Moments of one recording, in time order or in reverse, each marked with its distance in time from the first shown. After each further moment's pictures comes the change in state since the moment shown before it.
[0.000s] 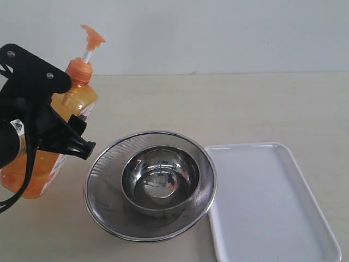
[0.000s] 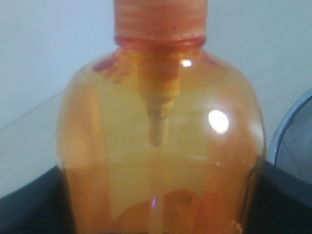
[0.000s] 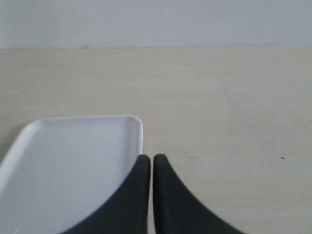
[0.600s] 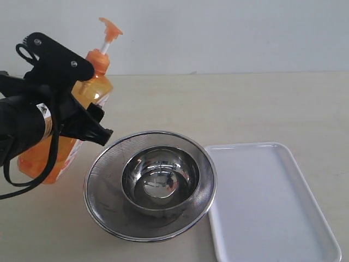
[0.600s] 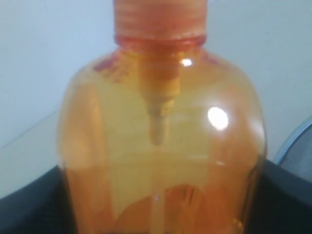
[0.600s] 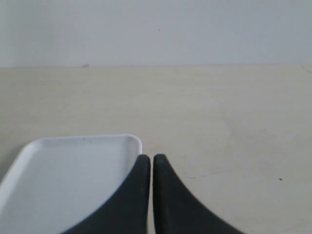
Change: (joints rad) left arm 0.002 0.091 -0.111 0.002 -0.013 0.034; right arm 0.000 0.000 0.000 -0.002 -0.073 0.000
